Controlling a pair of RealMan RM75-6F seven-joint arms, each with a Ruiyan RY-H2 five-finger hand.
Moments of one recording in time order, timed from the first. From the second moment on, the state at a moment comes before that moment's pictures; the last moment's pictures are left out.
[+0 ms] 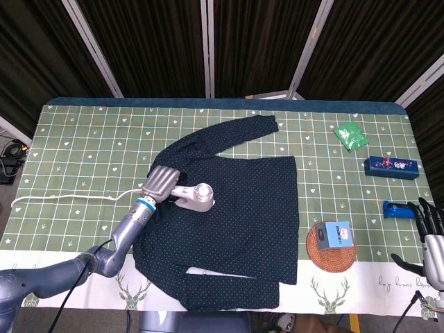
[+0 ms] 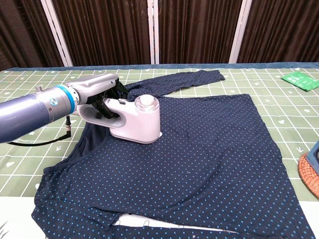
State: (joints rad) left arm -0.84 -1.76 -0.24 -1.12 1.17 0.82 0.17; right arm 0.01 -1.00 0.08 -1.72 -1.45 1.51 0.04
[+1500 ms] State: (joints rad) left arm -0.86 -1.87 -0.15 -1.19 1.29 0.87 0.16; right arm 0.00 -0.98 0.08 -1.72 -1.47 1.54 0.09
